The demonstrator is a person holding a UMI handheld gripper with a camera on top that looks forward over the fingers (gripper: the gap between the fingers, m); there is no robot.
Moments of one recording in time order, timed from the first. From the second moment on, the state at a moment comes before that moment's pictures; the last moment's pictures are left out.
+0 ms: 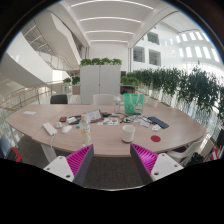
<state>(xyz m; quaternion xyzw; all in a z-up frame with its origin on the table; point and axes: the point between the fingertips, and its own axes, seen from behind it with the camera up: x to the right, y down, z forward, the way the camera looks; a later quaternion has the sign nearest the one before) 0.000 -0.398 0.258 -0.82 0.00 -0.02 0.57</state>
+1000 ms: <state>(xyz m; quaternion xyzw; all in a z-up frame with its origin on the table) -0.170 -0.025 0.092 -0.77 -0.04 0.05 0.64</state>
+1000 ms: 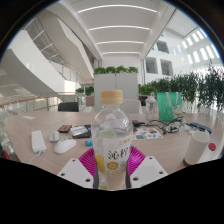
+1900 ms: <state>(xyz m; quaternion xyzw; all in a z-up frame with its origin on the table) 0.012 0.011 0.225 -0.33 0.57 0.73 0.20</state>
